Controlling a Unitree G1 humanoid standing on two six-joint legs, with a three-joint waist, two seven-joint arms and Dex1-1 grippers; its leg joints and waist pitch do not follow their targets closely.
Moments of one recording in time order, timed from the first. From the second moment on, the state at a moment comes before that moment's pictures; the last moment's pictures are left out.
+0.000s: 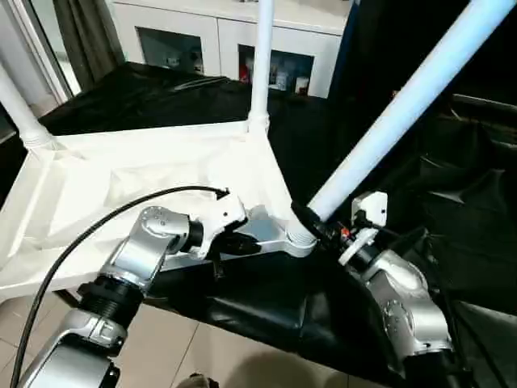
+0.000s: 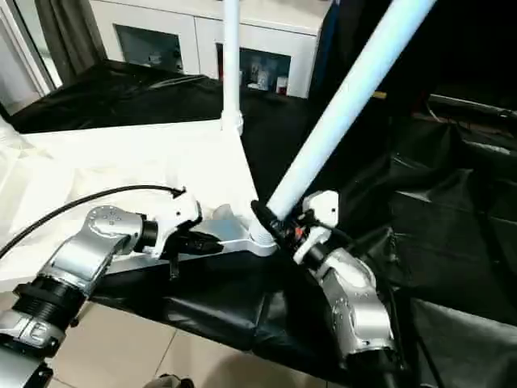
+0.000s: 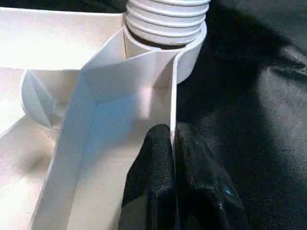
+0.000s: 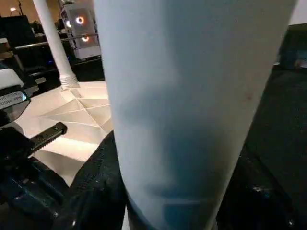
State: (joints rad) left arm -0.56 0.37 -0.28 0.44 0.03 0.26 -1.14; right arm -0.21 -0.10 0.02 0.25 0.31 -0.01 0.65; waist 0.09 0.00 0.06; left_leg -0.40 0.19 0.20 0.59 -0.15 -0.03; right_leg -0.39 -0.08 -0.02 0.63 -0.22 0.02
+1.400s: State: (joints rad) left arm -0.56 0.40 -0.29 0.46 0.03 0.22 -1.14; right arm -0.44 -0.27 0.14 0.36 0.23 0.16 0.87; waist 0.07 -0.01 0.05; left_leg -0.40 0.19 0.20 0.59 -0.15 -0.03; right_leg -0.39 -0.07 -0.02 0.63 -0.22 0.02
